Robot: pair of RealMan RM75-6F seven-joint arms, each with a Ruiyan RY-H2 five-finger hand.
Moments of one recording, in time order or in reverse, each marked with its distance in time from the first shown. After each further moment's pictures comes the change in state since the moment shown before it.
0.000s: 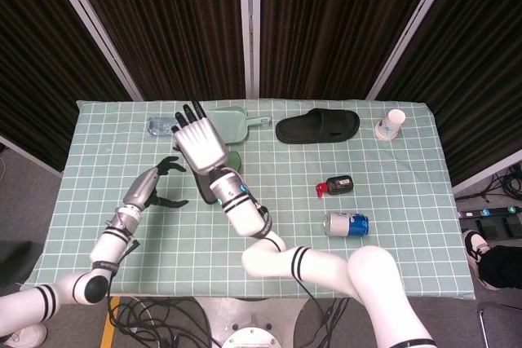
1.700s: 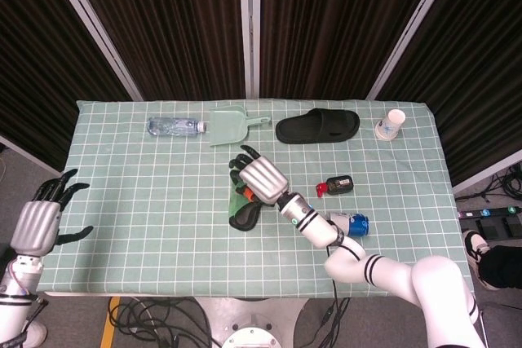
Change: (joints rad) left arm 0.406 0.290 0.151 -0.060 0.489 0.540 0.121; right arm -0.432 0.205 -0.321 -0.079 -0.553 -0.072 0.777
